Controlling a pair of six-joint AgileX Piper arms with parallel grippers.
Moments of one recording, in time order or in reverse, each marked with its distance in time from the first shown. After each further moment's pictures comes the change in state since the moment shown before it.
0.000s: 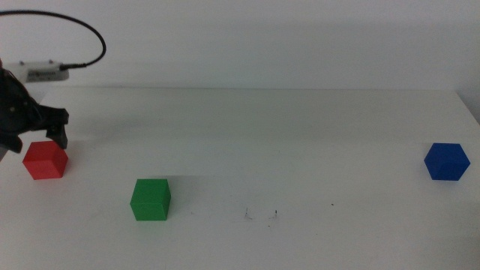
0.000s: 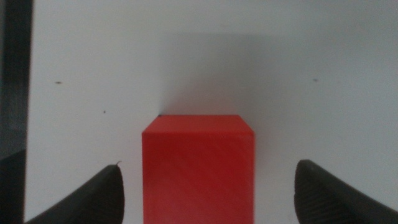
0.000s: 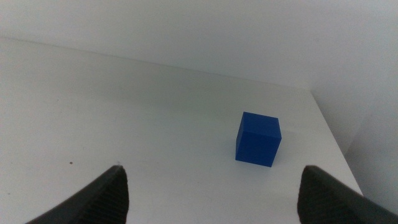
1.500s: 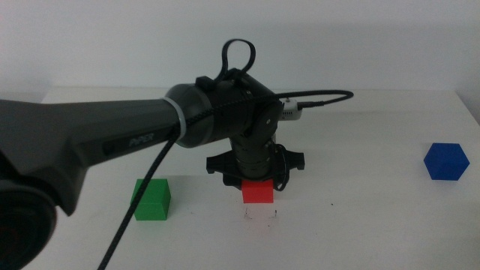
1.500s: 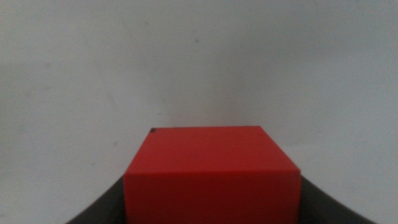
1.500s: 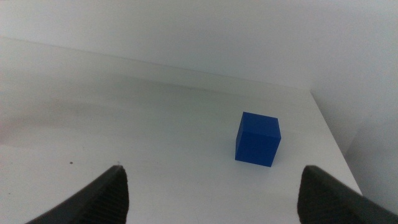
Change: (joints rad) left arm -0.969 0.022 -0.016 0.199 -0.058 -0.938; right arm 0.000 0.000 0.000 0.000 0.000 0.000
